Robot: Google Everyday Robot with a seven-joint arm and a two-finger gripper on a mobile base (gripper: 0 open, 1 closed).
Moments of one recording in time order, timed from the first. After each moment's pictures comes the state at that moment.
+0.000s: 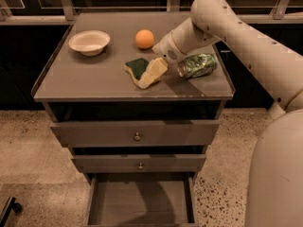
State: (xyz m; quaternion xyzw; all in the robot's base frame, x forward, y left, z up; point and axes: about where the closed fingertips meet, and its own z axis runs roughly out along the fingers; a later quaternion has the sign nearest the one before) arm 0.702 -0.008 0.838 -0.56 0.73 0.21 0.33
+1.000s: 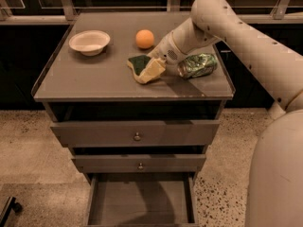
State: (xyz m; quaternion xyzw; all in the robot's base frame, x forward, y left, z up) arm 0.701 -0.007 0.836 -0.56 0.73 0.21 0.32
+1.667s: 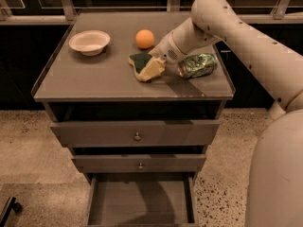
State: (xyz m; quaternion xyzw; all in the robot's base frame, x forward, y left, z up) arm 0.701 -0.007 0.836 -0.56 0.73 0.21 0.32
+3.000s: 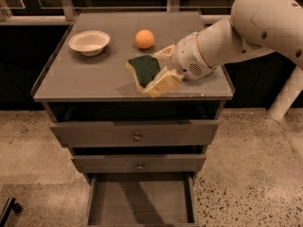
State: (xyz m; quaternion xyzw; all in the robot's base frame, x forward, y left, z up) arm 0.551 -0.017 0.908 -0.60 0.67 0.21 0.38
